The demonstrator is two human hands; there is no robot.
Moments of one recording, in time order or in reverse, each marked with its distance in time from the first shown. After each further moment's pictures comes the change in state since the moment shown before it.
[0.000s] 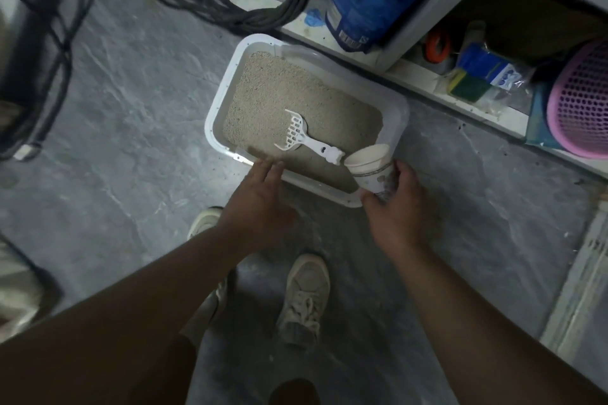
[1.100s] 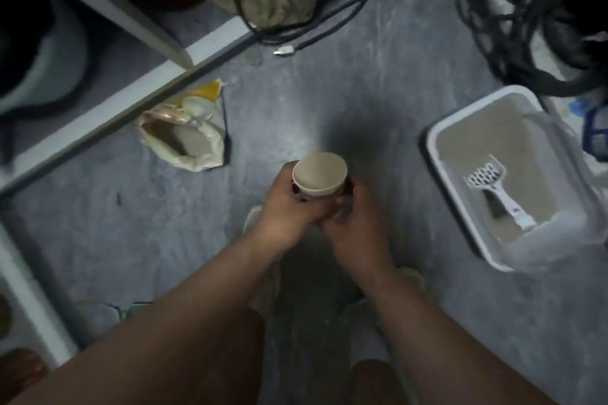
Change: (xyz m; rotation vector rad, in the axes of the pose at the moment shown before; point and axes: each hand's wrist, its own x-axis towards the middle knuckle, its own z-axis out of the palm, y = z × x) left_hand -0.254 -0.217 -0.063 -1.274 0.690 -0.475; right_hand -0.280 -0.197 0.226 -0.128 -0.631 -0.539
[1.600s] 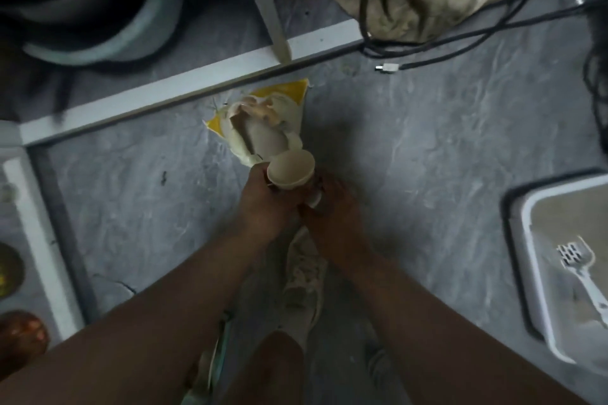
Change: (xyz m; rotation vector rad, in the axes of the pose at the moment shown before) left_hand 0.078 -0.047 -0.196 -0.076 0.264 -0.111; right_hand 0.056 -0.084 0.193 -0.179 -0.321 -0.143
